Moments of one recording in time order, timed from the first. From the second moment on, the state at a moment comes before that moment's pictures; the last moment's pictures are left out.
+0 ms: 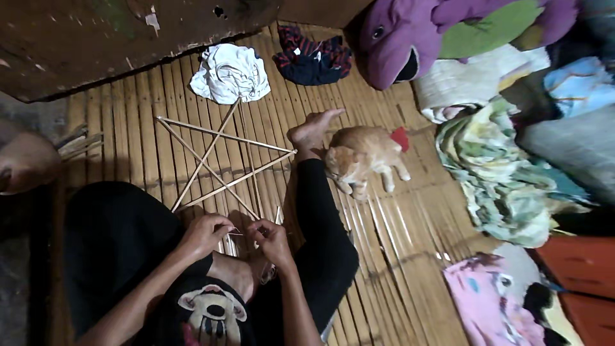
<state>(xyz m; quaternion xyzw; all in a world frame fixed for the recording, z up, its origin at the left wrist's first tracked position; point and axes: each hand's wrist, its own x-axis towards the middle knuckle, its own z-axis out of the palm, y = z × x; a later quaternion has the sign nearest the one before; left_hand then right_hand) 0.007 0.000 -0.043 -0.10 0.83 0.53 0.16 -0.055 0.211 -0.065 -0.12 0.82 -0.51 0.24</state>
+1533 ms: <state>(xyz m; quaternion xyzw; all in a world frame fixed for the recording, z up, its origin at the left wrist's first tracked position) 0.029 0.024 0.012 -0.10 0.65 0.75 -0.08 -0.025 0.197 -0.011 -0.17 0.71 -0.61 0.30</state>
